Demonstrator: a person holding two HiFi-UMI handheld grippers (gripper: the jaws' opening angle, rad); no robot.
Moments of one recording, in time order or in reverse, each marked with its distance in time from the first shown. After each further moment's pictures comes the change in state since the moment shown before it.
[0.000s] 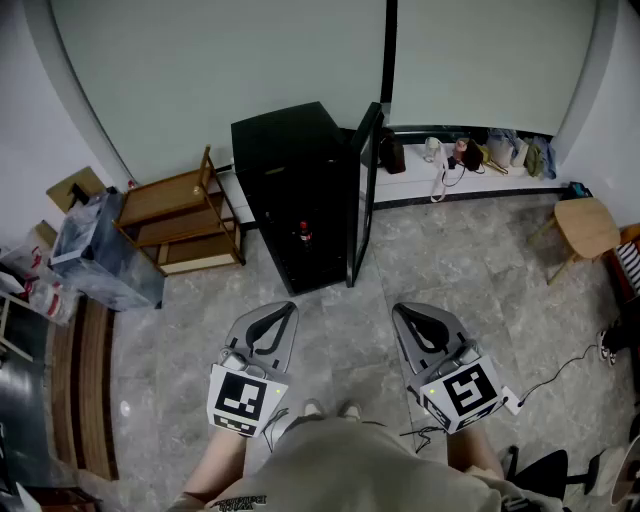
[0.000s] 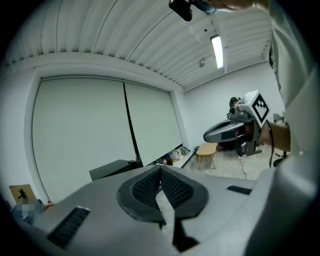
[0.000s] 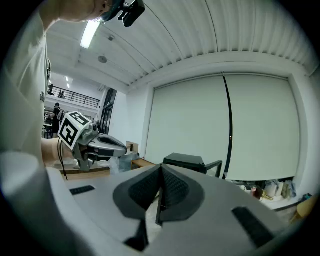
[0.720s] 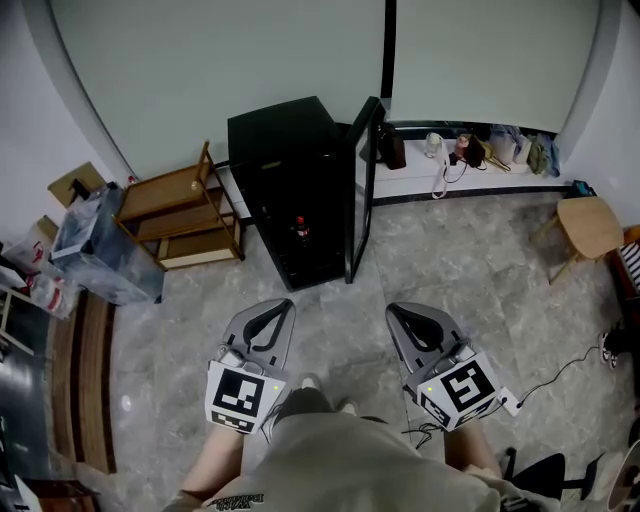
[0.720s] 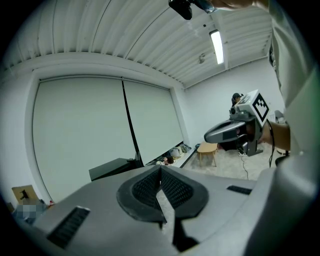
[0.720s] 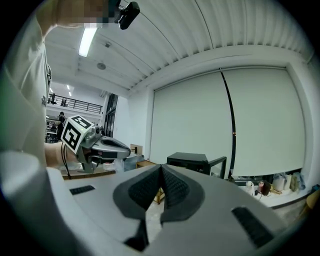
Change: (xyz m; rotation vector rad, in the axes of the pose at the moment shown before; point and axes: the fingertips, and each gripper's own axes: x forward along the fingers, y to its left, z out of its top) left arm 0.018 -0.020 -0.003 0.016 0.026 0.020; right arm -0.008 -0.014 -0.020 0.057 -0.024 0.060
